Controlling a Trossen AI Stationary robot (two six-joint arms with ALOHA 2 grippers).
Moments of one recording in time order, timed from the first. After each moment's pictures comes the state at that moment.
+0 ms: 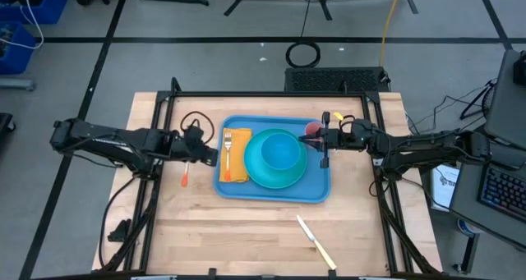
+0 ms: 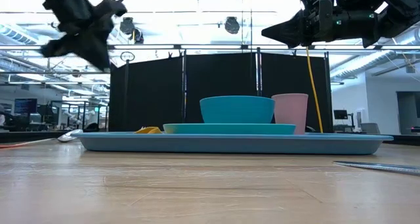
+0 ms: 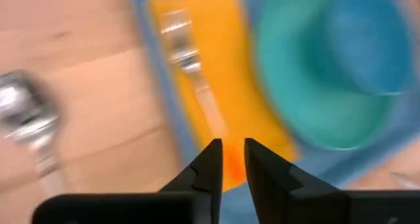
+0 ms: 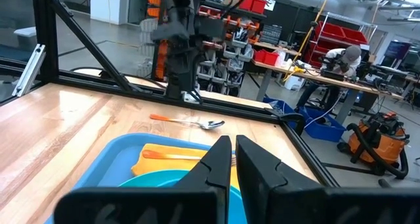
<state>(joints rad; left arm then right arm) -0.07 1.03 0.81 -0.81 -0.32 -1.24 -0.23 1.02 0.36 0.64 -0.16 -0.22</state>
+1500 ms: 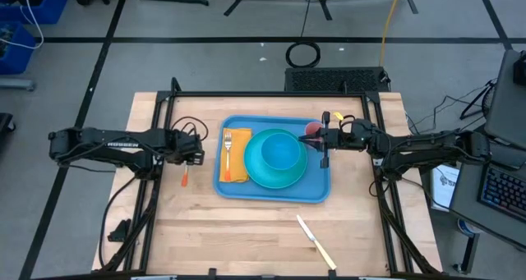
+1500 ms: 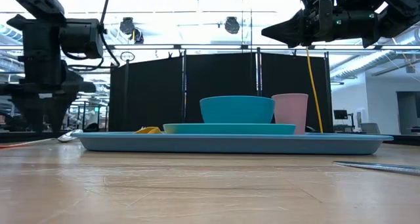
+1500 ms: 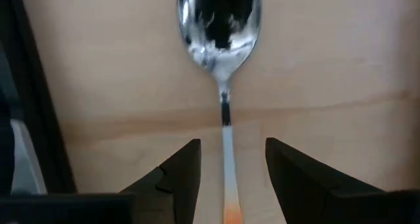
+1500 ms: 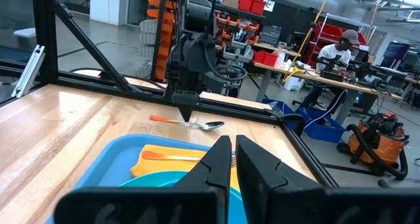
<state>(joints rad) 0.23 1.04 0.48 -0.91 -0.10 -1.22 -0.23 1.02 0.36 0.64 -0.16 -0.22</state>
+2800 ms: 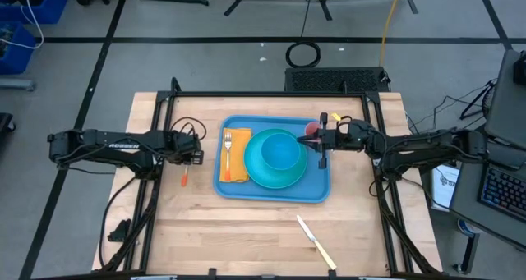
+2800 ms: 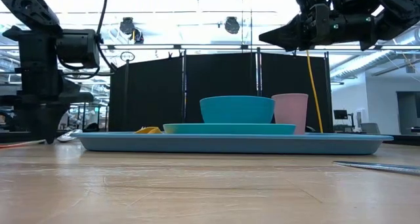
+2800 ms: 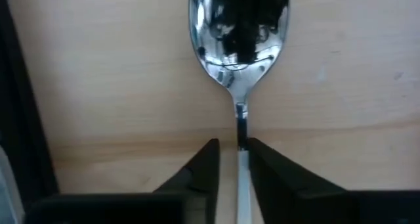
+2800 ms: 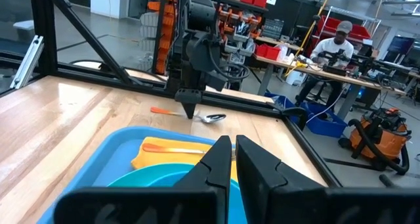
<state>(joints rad) 0.28 1.05 0.39 -0.78 -0.11 -1.19 -0.23 1.07 0.36 0.66 -0.16 -0.23</state>
